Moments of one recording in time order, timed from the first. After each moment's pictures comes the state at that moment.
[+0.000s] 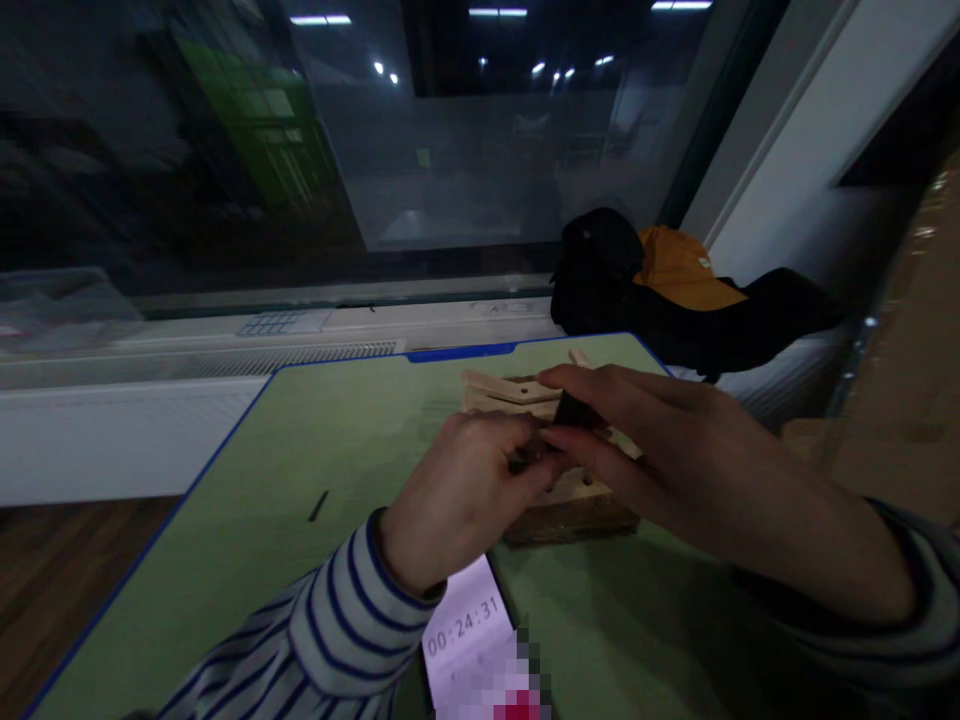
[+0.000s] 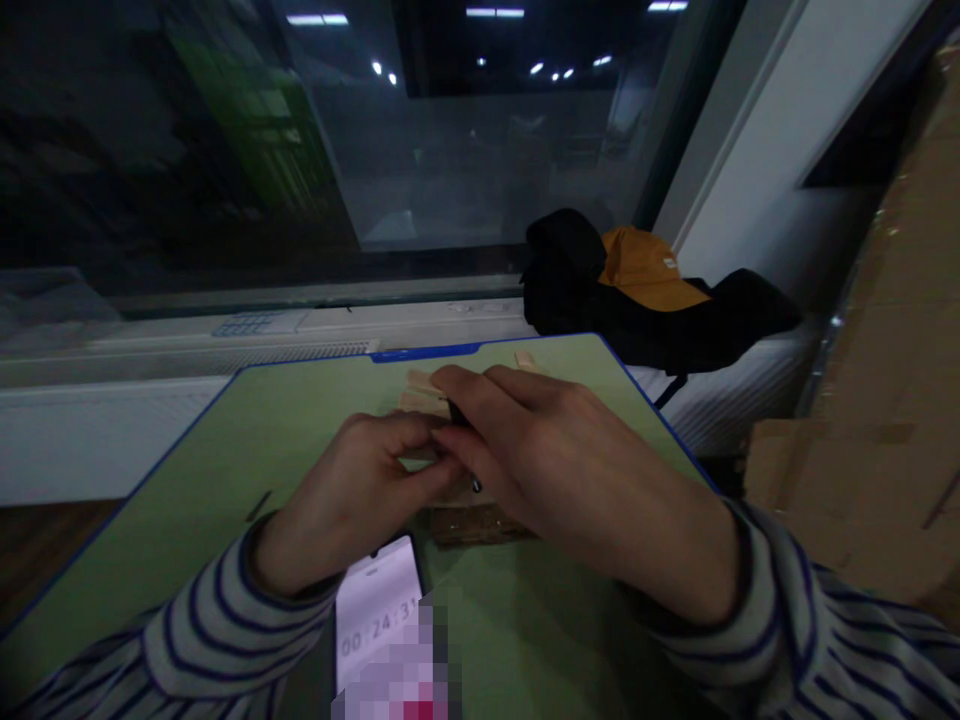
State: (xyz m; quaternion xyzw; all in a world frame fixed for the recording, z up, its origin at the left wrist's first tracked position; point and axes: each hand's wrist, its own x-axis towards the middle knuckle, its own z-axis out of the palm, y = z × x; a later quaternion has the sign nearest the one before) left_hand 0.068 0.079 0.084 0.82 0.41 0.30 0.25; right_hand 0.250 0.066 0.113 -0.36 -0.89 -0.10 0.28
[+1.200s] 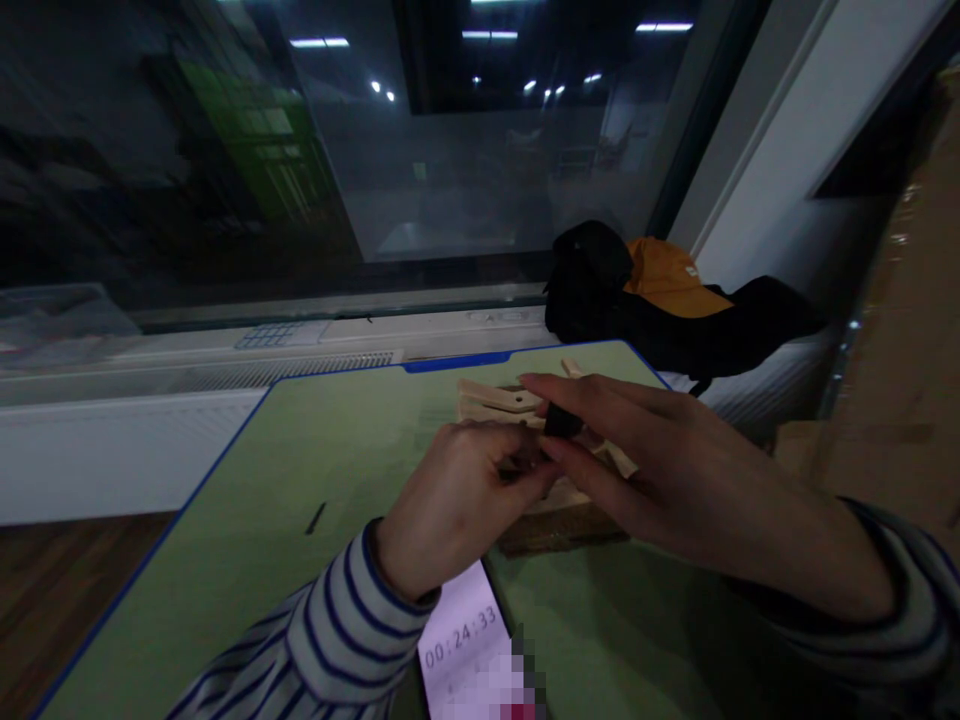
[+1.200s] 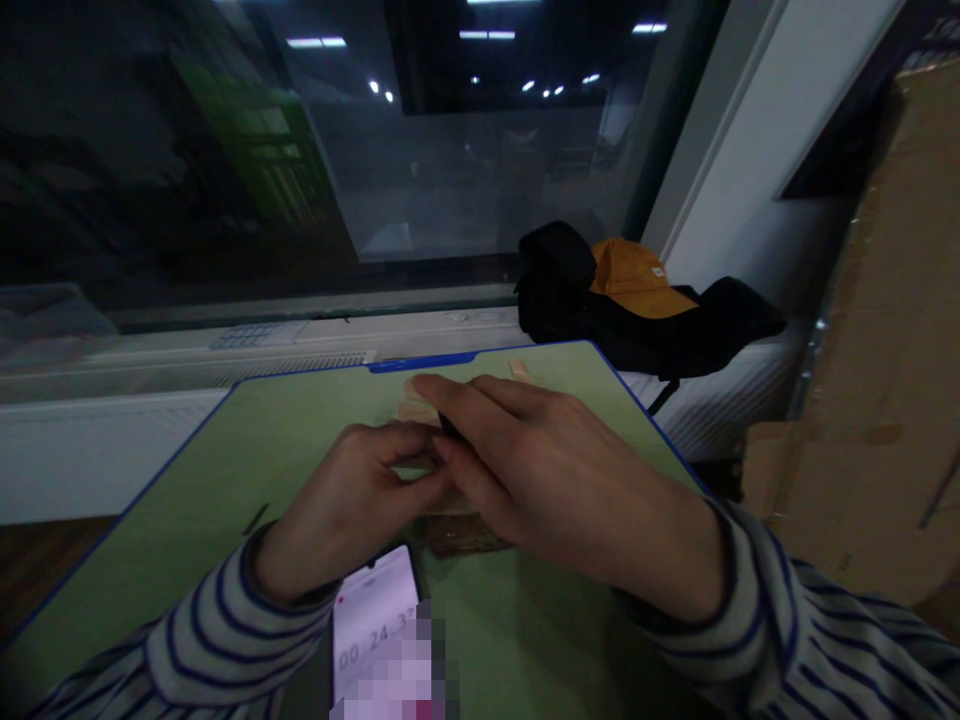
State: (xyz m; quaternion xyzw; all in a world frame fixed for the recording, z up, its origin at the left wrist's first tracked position) left_hand 0.068 0.078 0.082 0.80 0.42 0.31 0.29; right_hand 0.252 0.066 0.113 -0.37 -0.89 -0.02 0.27
